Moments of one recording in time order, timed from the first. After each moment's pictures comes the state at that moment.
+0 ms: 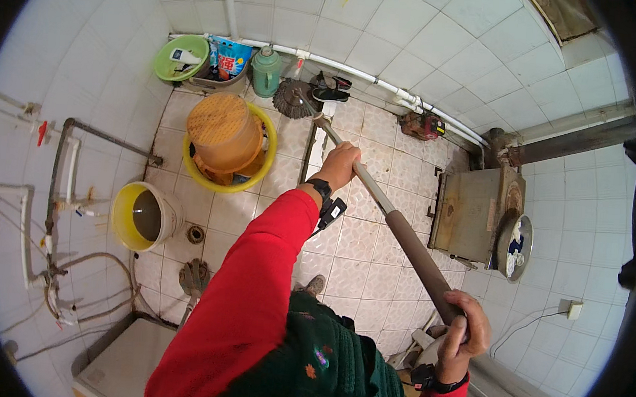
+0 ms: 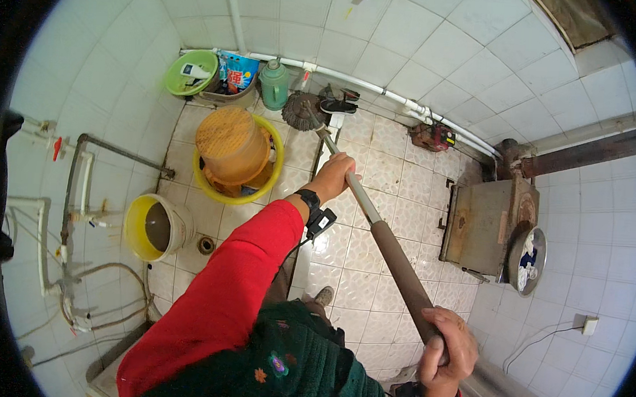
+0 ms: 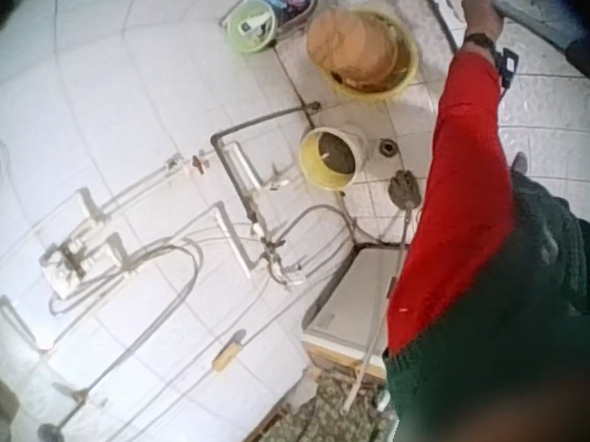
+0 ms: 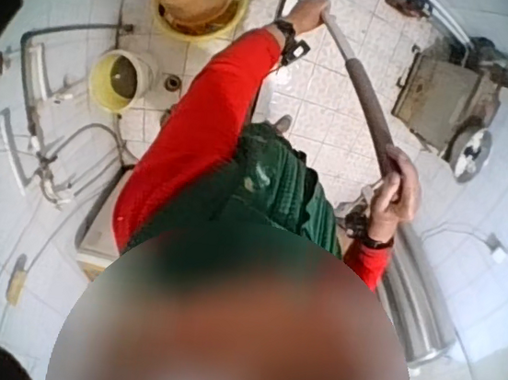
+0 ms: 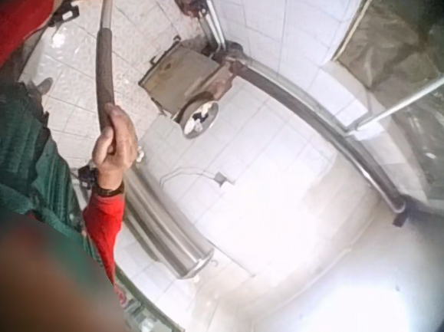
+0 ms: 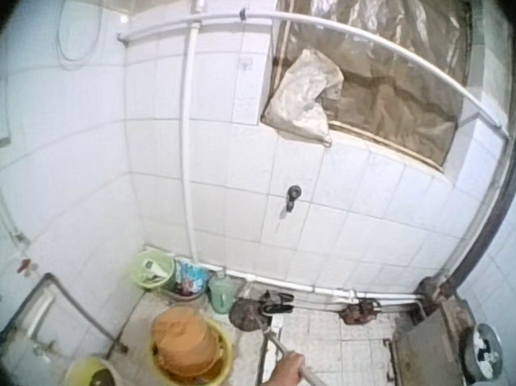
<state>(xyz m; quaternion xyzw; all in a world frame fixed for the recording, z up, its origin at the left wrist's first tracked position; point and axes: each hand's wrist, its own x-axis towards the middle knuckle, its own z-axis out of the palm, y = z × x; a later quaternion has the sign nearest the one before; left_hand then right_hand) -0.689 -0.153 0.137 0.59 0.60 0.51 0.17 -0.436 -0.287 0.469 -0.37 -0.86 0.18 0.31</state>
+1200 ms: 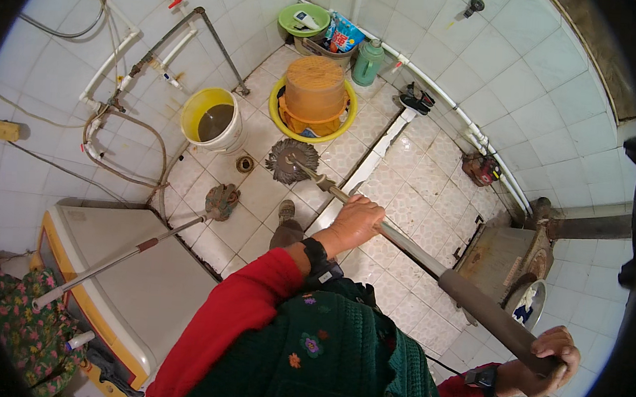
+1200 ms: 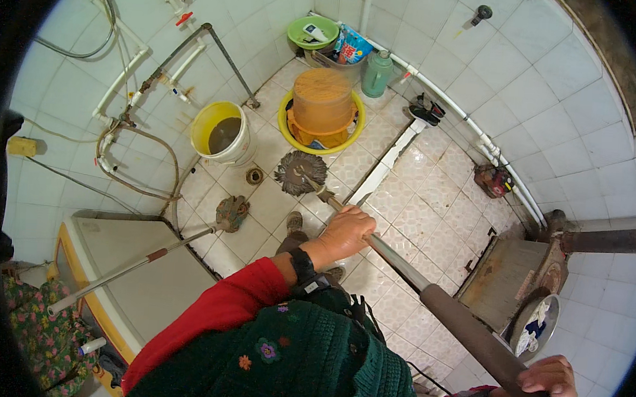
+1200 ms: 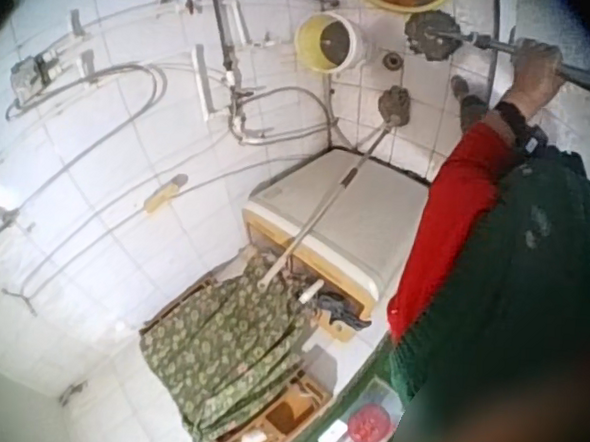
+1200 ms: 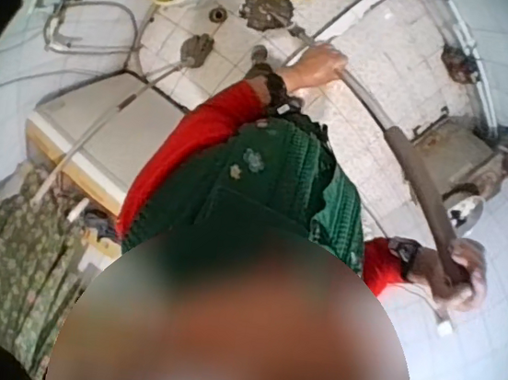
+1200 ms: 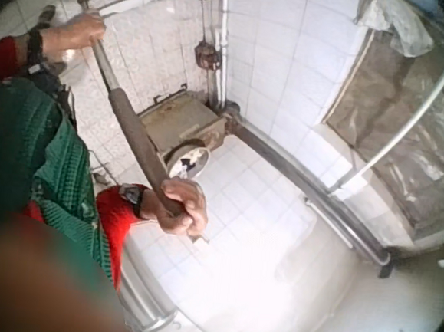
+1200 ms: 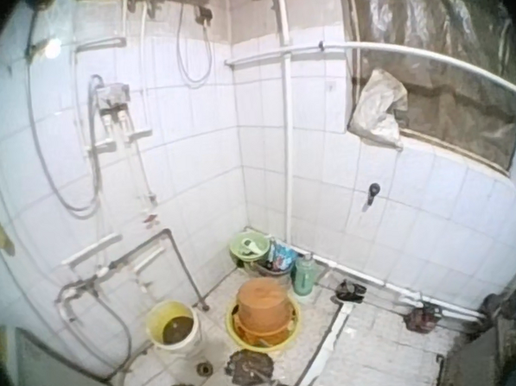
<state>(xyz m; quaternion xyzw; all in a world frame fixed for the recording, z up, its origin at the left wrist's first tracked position) -0.498 -0.407 0.241 0.52 0.74 0.41 0.12 -0.252 -0.275 0.547 -0.09 -0.79 0.31 0.52</state>
